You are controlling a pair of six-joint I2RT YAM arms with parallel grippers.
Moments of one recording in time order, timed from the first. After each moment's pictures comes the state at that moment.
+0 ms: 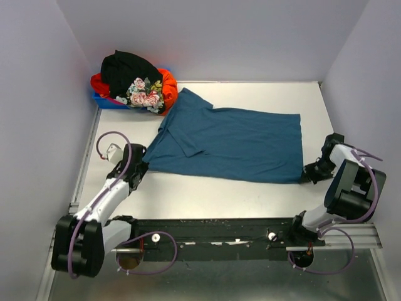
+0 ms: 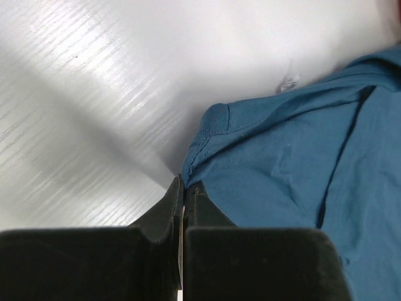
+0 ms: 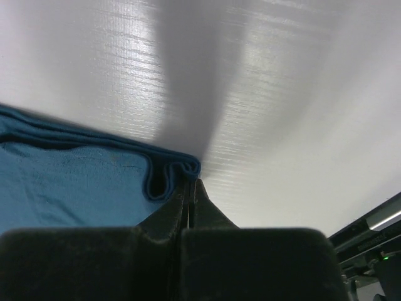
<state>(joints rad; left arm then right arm) -0.17 1.13 0.50 -0.24 -0.33 -1.12 -0.43 1.54 0.85 -0.84 0.01 0.90</state>
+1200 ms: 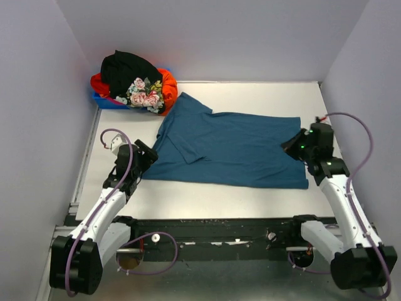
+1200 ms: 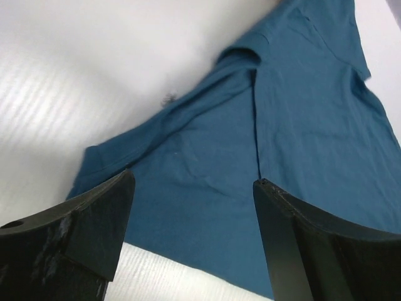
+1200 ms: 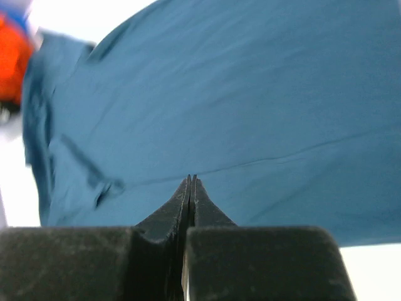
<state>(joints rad) -0.17 0.88 0.42 -0.12 -0.20 -0.85 -0.04 0.90 0.80 -0.52 -0.05 0.63</state>
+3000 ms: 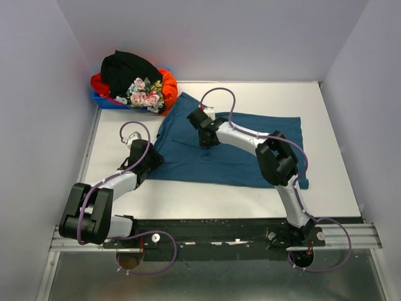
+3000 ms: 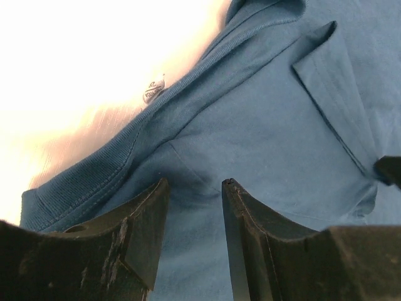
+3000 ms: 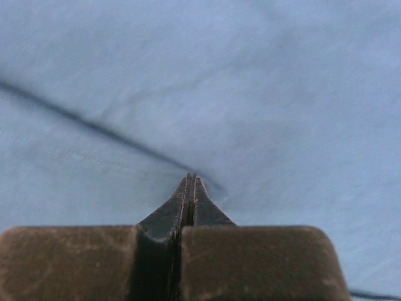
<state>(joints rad) -0.20 1.32 0.44 0.18 -0.08 -0.75 0.80 2.23 1.76 -0.61 0.37 0.57</state>
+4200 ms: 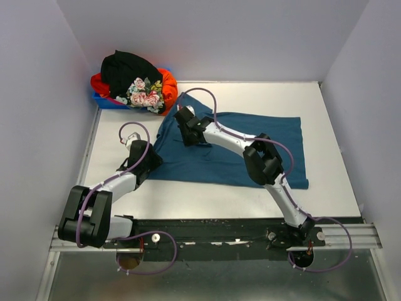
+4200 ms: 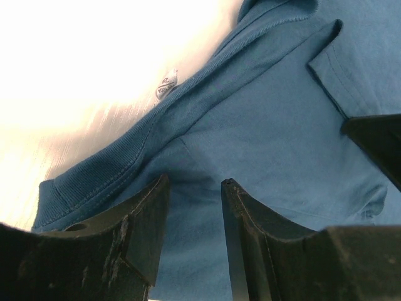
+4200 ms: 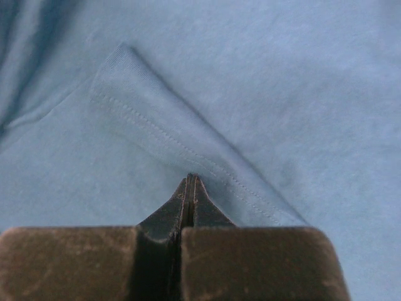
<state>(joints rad) -0.20 1.30 0.44 0.15 -0.10 -0.75 0.83 2.38 2.00 -0.58 0.20 0.39</state>
